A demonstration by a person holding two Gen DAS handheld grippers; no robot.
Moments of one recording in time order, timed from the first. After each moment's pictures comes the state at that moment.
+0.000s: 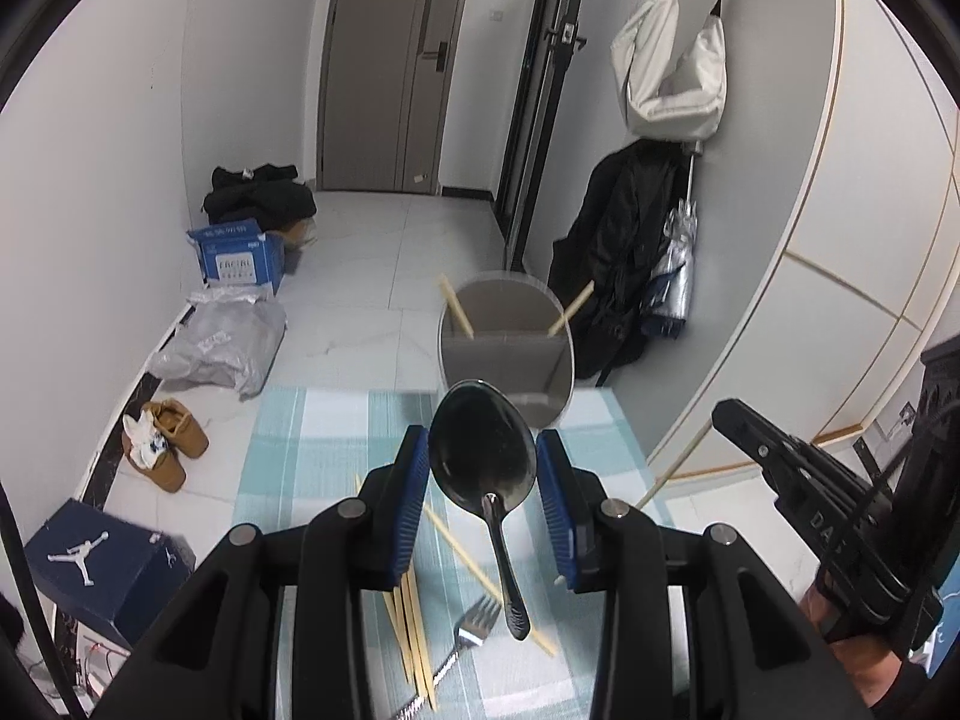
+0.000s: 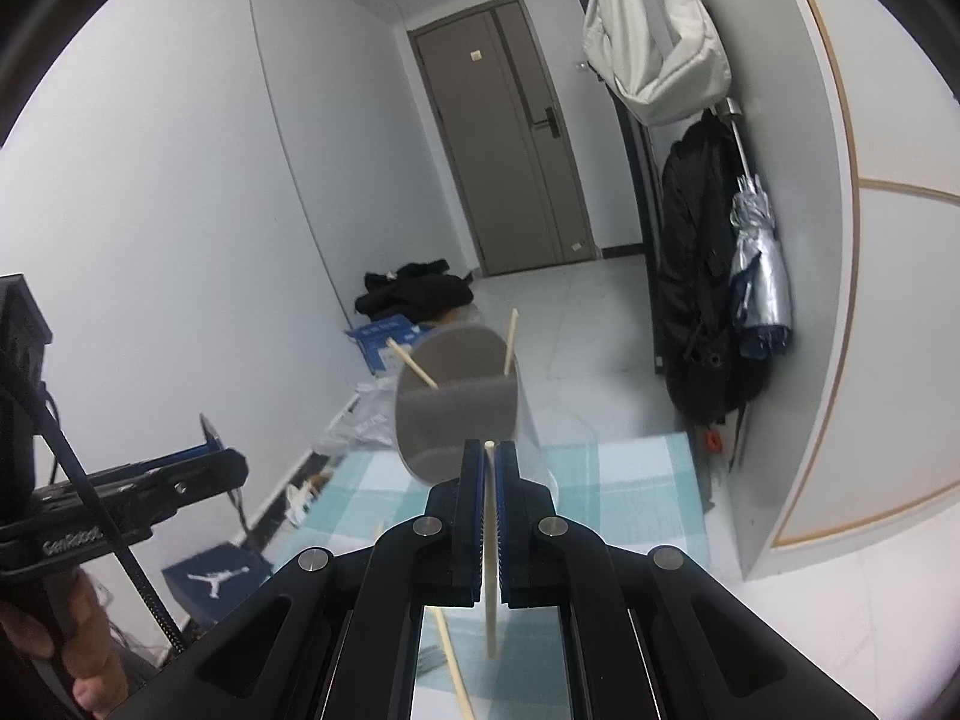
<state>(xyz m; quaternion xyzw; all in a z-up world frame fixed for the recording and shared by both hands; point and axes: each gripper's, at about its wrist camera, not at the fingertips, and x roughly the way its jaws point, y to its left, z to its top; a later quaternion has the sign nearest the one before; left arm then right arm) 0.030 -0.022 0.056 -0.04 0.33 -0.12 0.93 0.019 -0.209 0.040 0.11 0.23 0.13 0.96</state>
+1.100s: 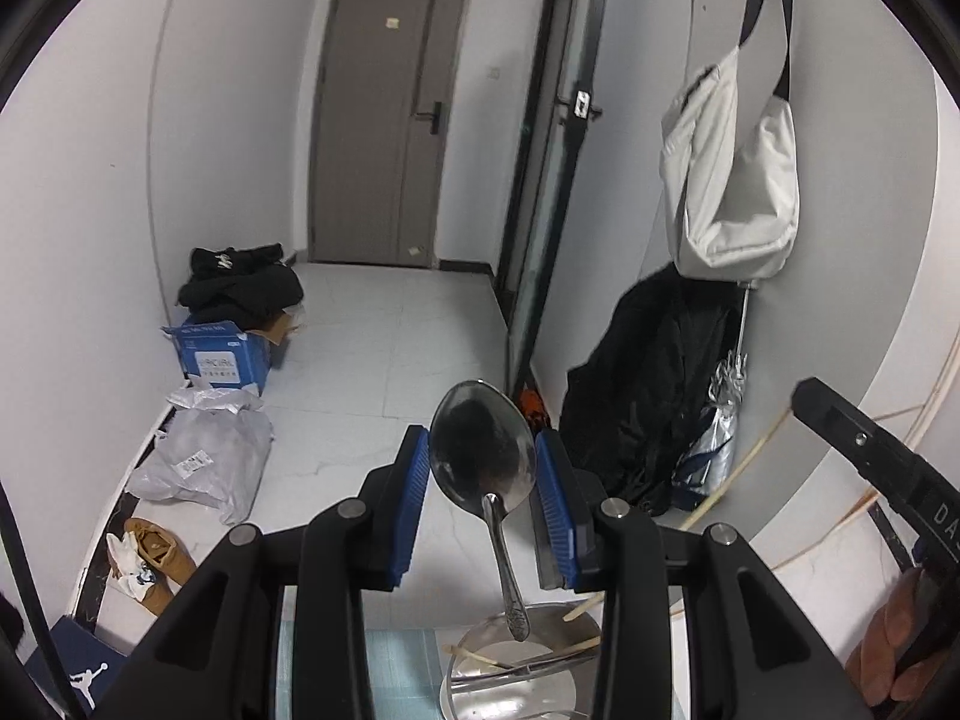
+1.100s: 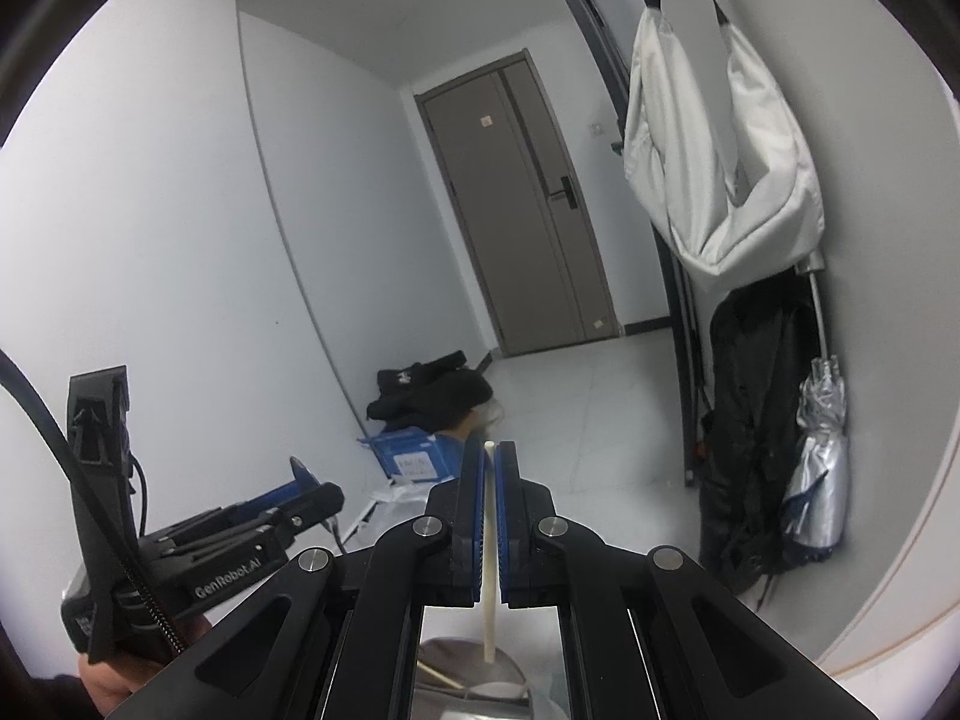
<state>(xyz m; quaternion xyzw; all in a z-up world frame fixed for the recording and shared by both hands) 0.177 -0.031 0.108 -0.04 0.27 -0.13 0.95 0.183 -0.222 0.170 0.13 0.16 0.15 0.97</state>
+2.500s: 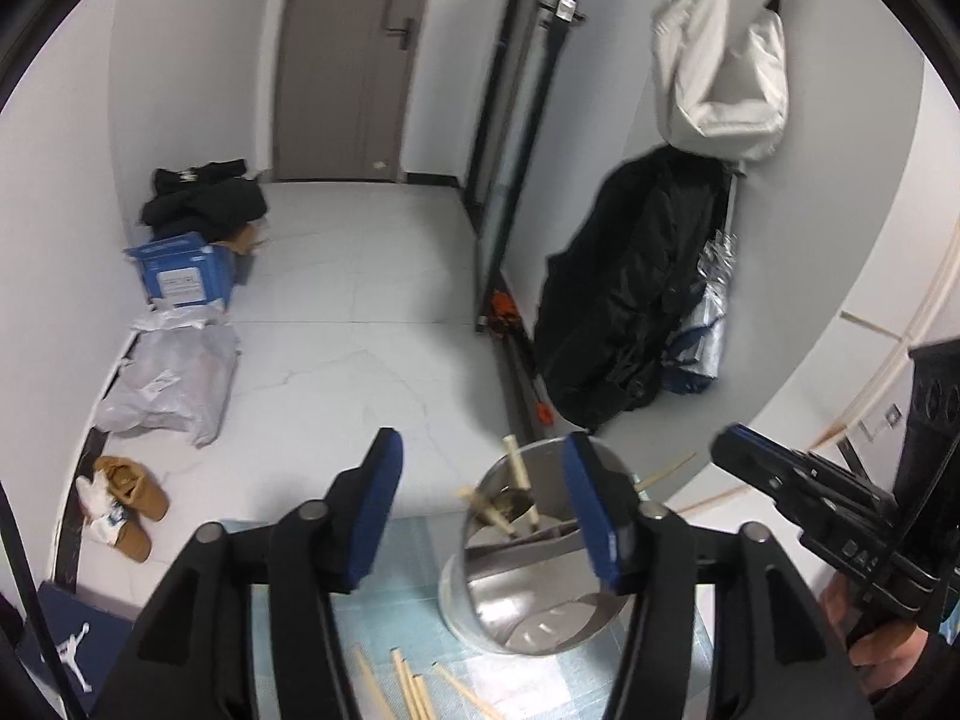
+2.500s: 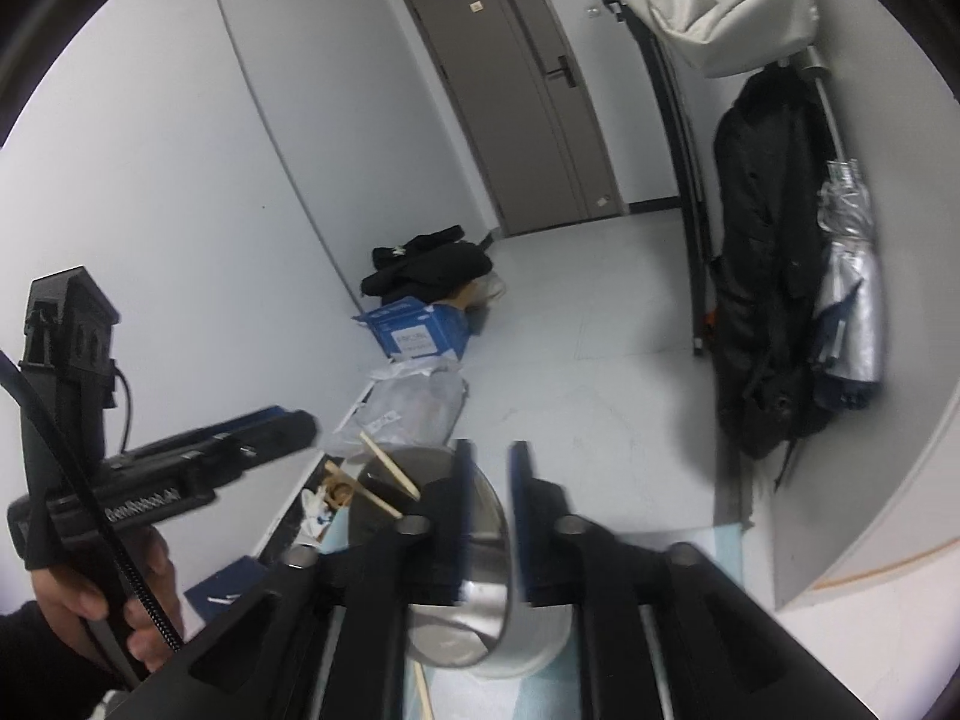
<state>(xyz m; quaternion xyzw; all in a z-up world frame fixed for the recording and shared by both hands) 0.162 -0.015 0.058 -0.04 0.36 -0.16 0.92 0.178 -0.215 0.058 0.13 0.30 0.17 0.93</state>
